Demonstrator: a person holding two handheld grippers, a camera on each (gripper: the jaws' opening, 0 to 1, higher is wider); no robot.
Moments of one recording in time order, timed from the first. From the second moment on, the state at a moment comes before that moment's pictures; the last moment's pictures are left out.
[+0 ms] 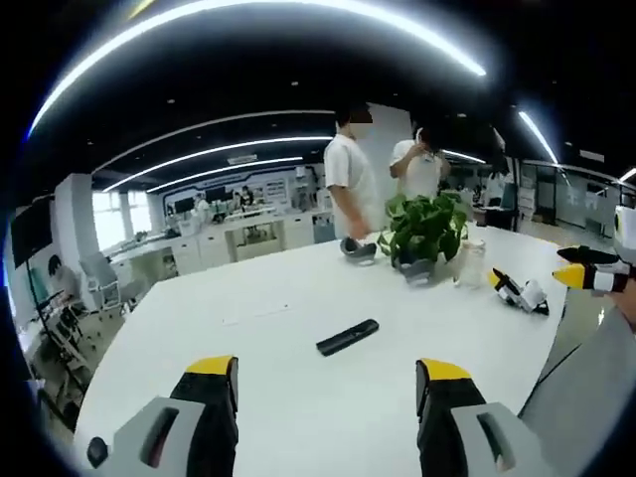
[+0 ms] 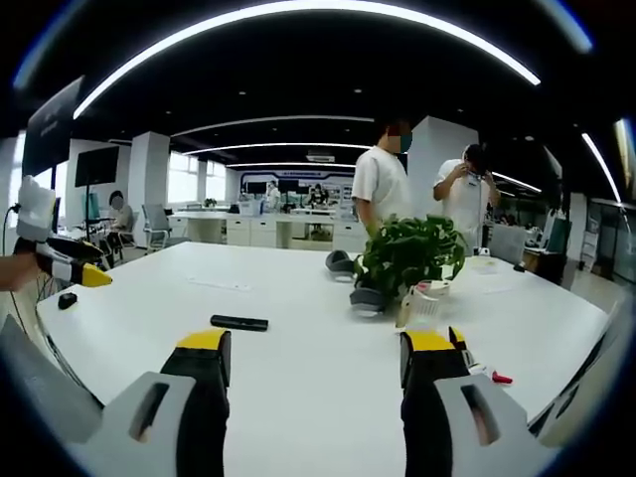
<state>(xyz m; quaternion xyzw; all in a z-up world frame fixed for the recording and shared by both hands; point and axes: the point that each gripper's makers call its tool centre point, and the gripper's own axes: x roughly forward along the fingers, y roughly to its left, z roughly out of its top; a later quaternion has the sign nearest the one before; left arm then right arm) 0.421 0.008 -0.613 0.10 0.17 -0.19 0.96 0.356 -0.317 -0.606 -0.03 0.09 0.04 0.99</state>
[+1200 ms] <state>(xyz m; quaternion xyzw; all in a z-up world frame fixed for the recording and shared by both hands) 0.572 -0.051 -0.645 0.22 0.25 -0.35 0.88 0.356 -0.317 -0.614 -0.04 0.11 0.04 0.99</state>
